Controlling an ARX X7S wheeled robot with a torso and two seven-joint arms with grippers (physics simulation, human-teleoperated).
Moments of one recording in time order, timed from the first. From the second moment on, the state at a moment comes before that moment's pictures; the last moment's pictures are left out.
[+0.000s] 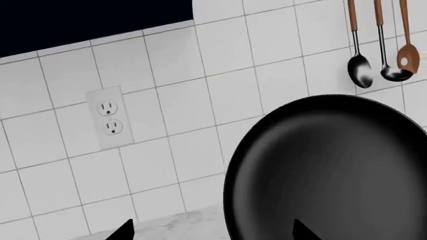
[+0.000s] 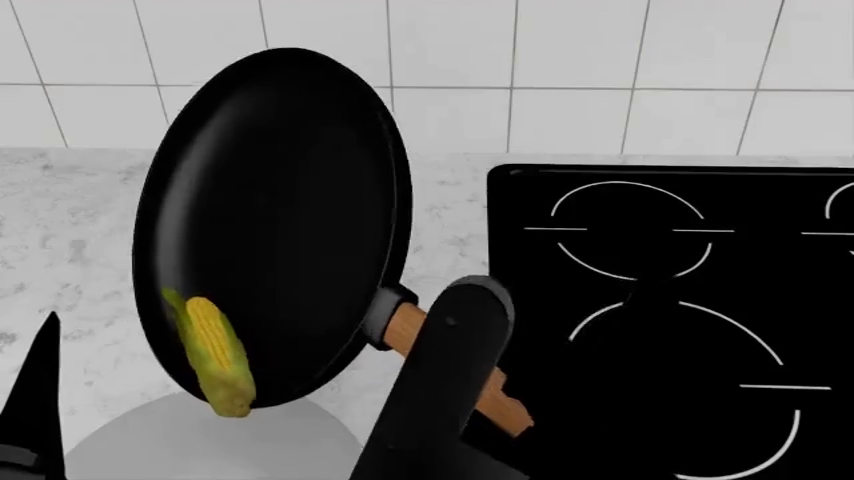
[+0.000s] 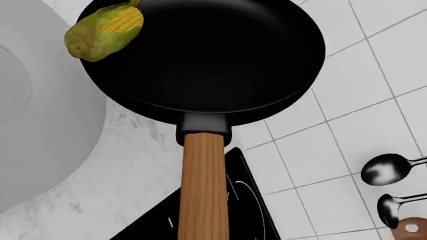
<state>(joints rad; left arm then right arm) -0.24 -0.88 0.16 1.03 -0.90 -0.65 -0.75 1.41 0.78 -0.77 -0.85 1.66 1.55 0.79</state>
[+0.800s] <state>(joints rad) -0.20 -0.89 0.13 1.04 -0.99 -0.55 -0.72 2.17 0.70 -1.36 -0.83 2.41 1.41 1.44</state>
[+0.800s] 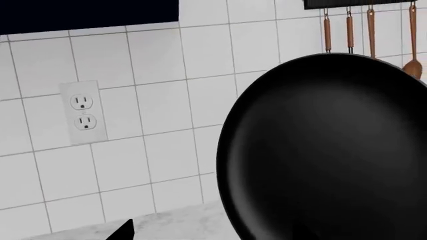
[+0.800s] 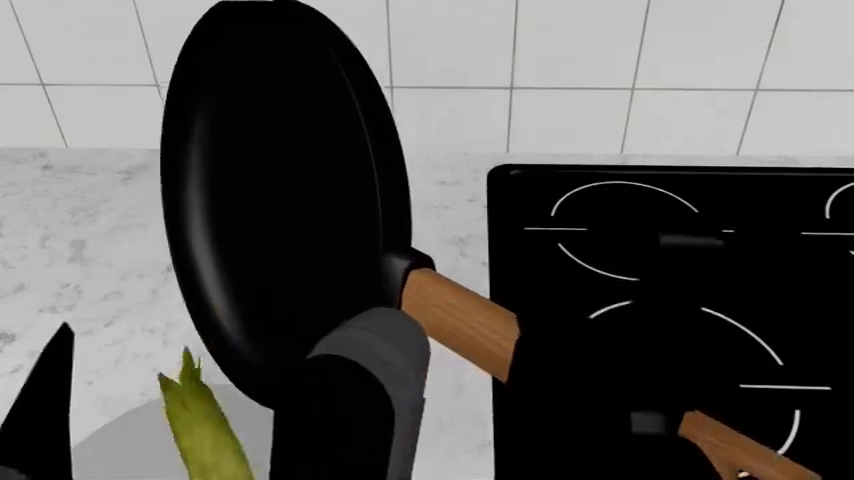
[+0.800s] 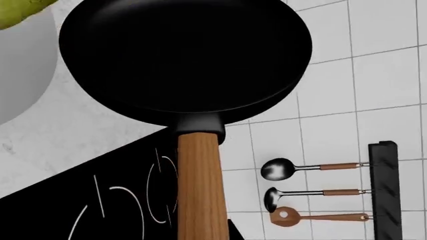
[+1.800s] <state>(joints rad) -0.21 -0.91 0.16 1.04 -0.98 -0.53 -0.75 1.50 1.25 -0.77 -0.95 1.92 1.06 0.89</state>
